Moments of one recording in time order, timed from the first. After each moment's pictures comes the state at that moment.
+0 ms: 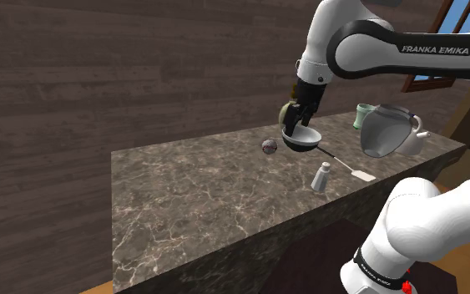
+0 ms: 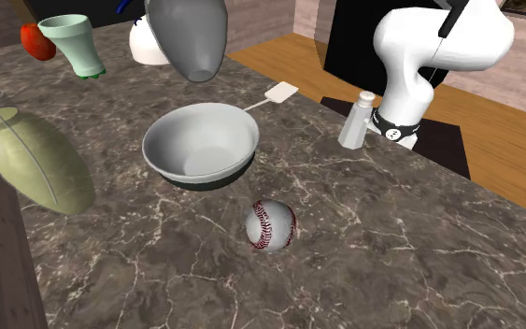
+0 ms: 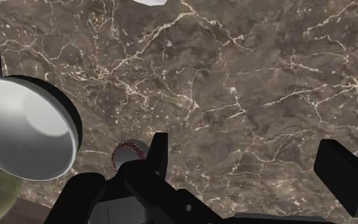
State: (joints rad) arm 0.00 -0.74 0.02 -2.36 -0.08 1.72 0.13
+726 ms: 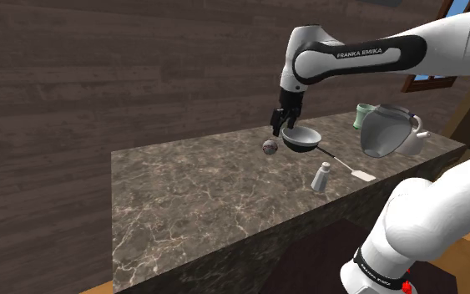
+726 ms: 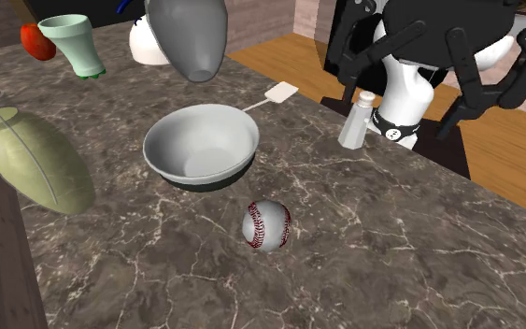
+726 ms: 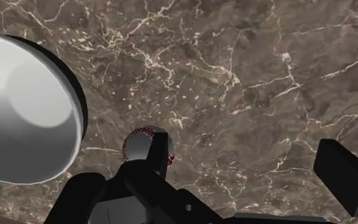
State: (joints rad) arm -0.03 -0.45 -0.13 -2.27 -0.09 1.86 -0.02
